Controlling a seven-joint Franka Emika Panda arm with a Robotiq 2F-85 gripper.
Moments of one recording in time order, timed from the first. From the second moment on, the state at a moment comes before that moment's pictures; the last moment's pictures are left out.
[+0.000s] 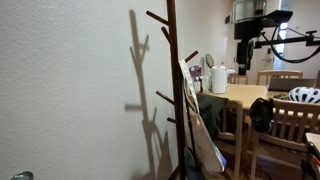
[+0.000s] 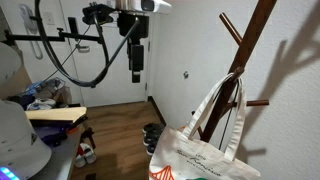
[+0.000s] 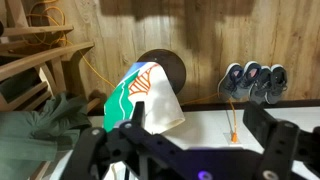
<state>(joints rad) -0.01 -0.62 0.01 -2.53 -0.03 1.92 0.04</state>
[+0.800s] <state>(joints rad) -0.01 -0.62 0.00 -2.50 -0.06 1.92 0.04</state>
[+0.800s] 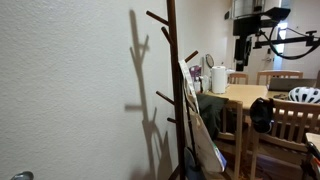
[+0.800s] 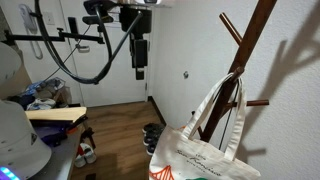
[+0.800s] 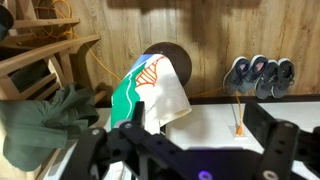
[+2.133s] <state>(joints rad) 0.00 -0.19 -0.07 -2.07 -0.13 2.11 -0.28</state>
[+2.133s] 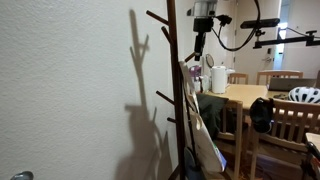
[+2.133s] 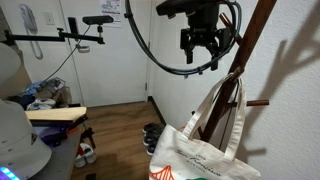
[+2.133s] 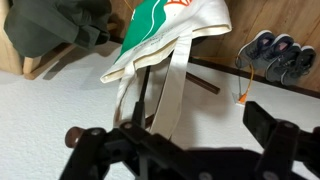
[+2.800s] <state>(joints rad) 0.00 -0.09 -0.09 -2.08 0.06 2.36 -0.21</state>
